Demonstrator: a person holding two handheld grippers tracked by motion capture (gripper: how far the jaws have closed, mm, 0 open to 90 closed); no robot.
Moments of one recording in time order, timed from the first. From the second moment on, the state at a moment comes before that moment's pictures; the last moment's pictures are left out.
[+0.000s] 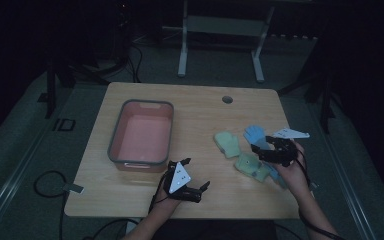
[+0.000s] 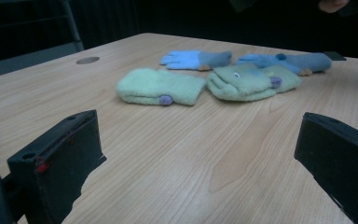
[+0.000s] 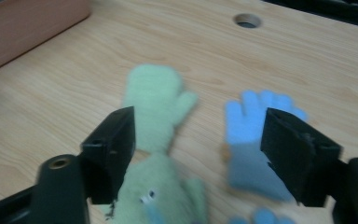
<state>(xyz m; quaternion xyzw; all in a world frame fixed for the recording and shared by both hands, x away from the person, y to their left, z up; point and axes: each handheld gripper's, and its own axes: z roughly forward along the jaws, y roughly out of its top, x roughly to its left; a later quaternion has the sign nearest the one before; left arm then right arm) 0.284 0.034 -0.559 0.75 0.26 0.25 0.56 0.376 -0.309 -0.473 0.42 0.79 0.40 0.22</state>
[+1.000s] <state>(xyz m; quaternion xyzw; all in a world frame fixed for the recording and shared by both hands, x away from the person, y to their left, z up) 0.284 0.034 -0.559 0.75 0.25 0.24 0.56 0.462 -0.226 -0.534 0.32 0.88 0.32 0.15</state>
